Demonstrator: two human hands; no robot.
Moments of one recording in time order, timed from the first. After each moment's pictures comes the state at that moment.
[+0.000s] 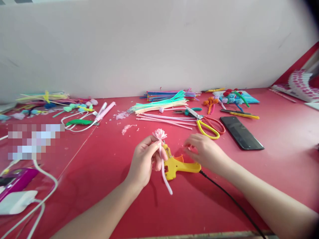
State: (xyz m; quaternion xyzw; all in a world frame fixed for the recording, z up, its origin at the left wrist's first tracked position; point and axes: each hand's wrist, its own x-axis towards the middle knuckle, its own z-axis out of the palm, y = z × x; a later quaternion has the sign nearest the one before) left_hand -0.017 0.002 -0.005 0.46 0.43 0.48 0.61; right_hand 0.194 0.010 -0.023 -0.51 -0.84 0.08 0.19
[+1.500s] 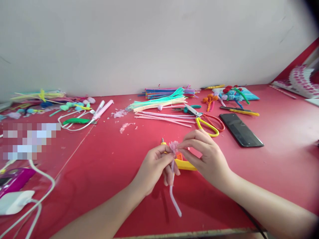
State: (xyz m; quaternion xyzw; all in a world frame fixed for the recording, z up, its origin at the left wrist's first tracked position) left_hand -0.002 -0.010 -0.009 0.48 0.42 0.31 0.70; right_hand 0.171 -0.016 -0.004 -0.43 -0.78 0.12 0.44
